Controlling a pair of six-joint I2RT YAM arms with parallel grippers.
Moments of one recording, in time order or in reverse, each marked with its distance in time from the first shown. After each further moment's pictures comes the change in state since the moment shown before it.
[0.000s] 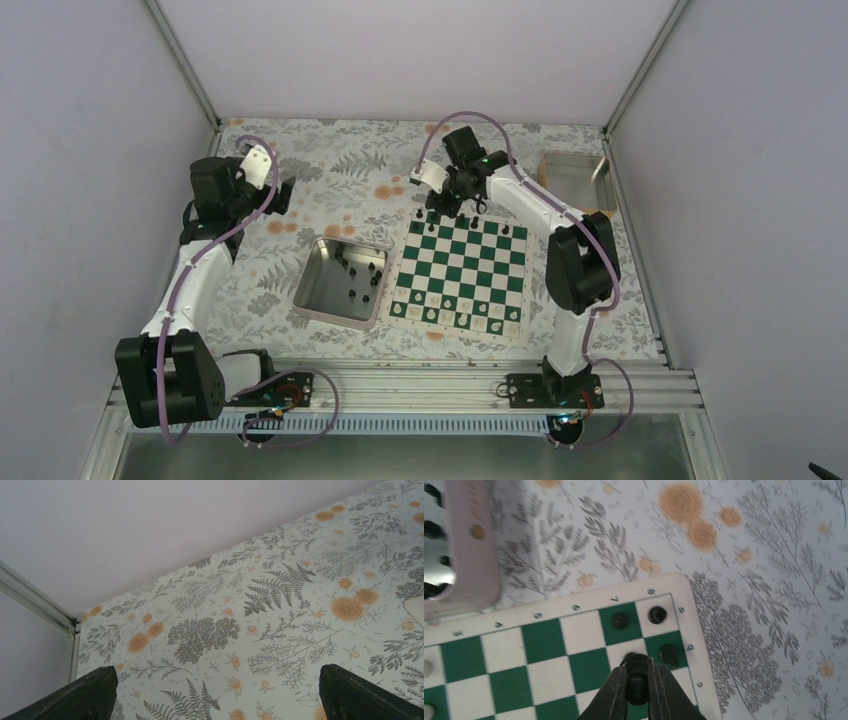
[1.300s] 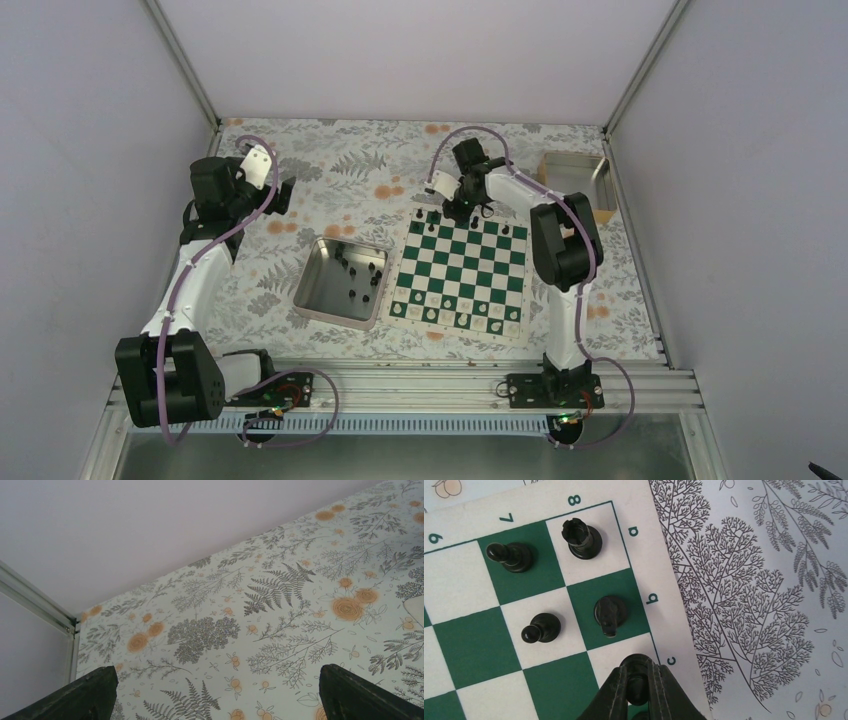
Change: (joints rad) left arm 0.000 0.002 0.000 0.000 0.000 0.000; right arm -0.119 0.204 -0.010 0.064 0.071 -0.061
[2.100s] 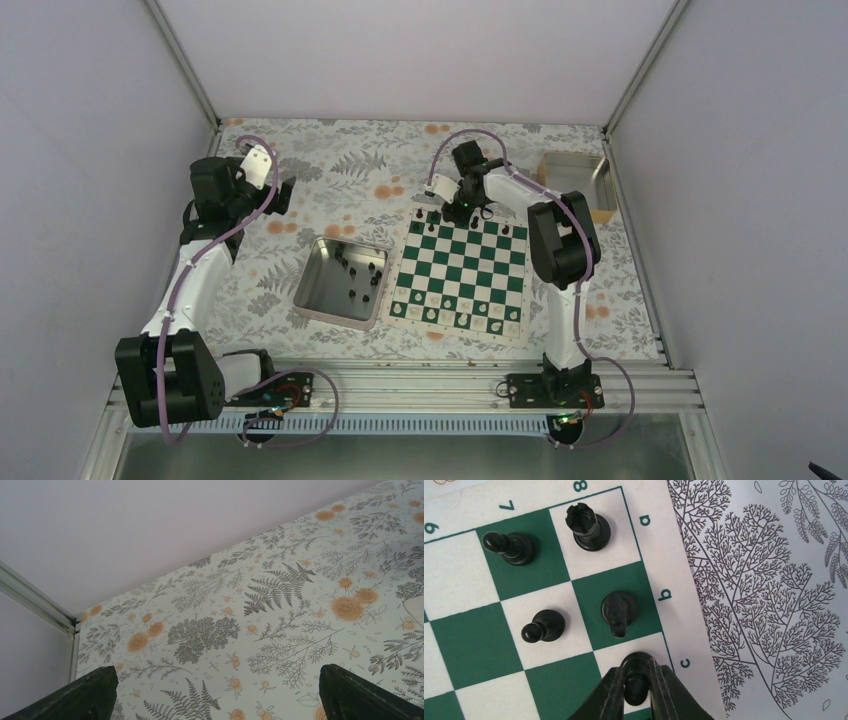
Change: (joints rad) left arm 0.000 0.000 0.000 0.000 0.000 0.000; right arm 0.000 0.027 0.004 -0.015 -0.016 -0.003
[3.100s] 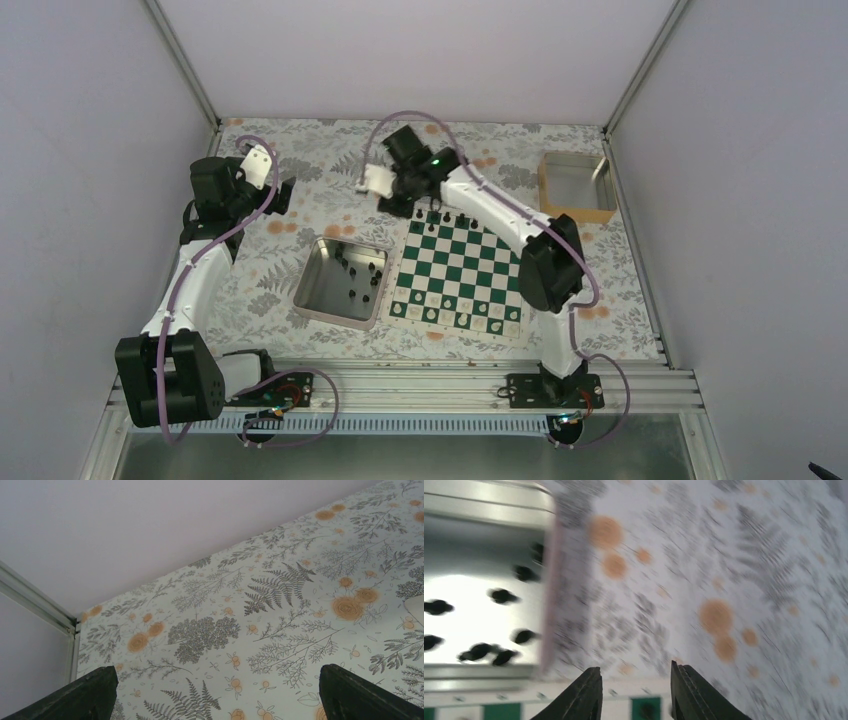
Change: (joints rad) left arm 0.000 0.000 0.000 0.000 0.000 0.003; right arm 0.290 -0.095 0.296 -0.135 0.045 0.005
